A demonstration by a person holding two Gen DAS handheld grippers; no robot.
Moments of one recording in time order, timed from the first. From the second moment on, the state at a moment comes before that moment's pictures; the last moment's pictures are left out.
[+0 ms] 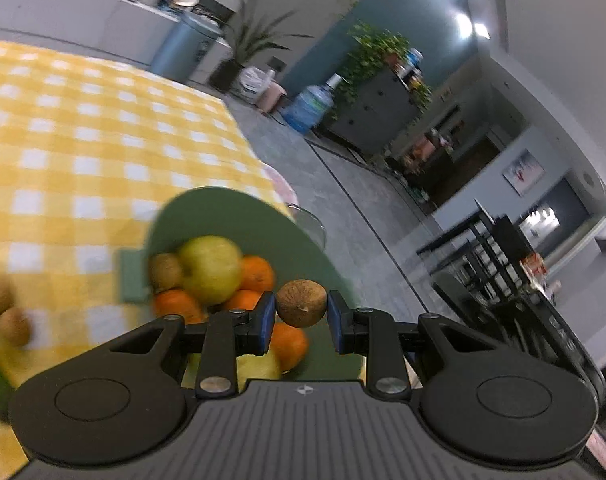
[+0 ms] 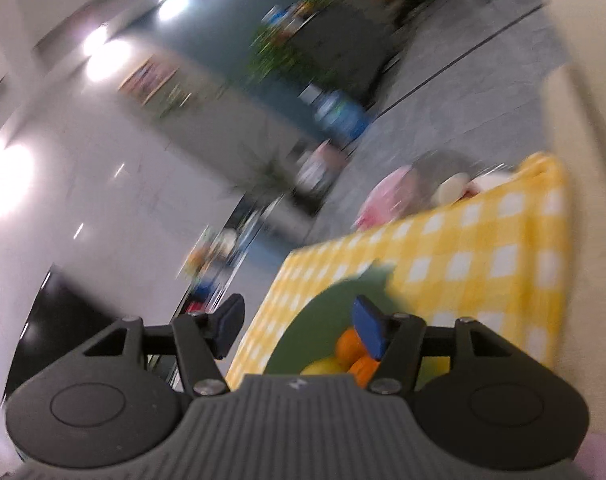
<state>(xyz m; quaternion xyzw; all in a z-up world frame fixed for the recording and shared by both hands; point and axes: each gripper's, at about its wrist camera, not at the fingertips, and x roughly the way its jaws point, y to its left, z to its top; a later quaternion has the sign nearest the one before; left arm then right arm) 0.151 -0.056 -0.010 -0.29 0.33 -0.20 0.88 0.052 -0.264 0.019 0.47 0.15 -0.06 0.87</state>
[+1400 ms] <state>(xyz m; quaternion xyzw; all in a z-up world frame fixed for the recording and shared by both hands) 0.140 -0.071 0.038 -0.12 0.33 -0.11 0.93 0.069 -0.254 0.014 0.43 0.20 -0.03 0.88</state>
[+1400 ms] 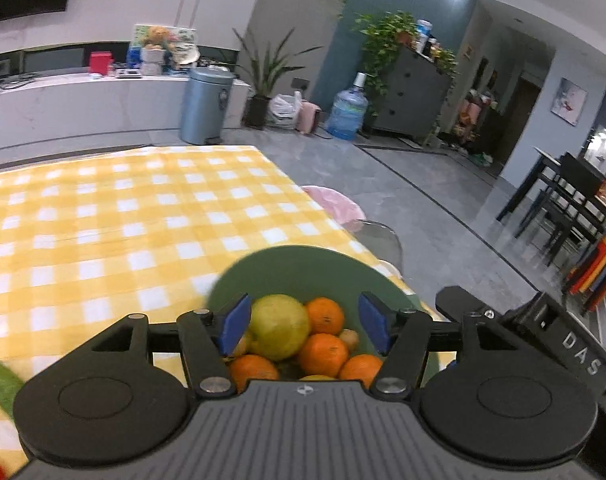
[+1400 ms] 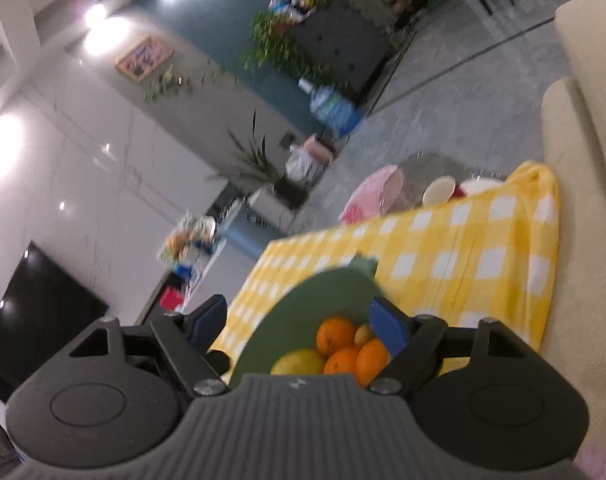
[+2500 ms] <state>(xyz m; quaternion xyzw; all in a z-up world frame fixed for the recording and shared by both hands) 0.033 0.059 0.043 -0.23 0.33 0.05 0.91 0.062 -0.202 0.031 0.33 0.23 0.09 0.91</state>
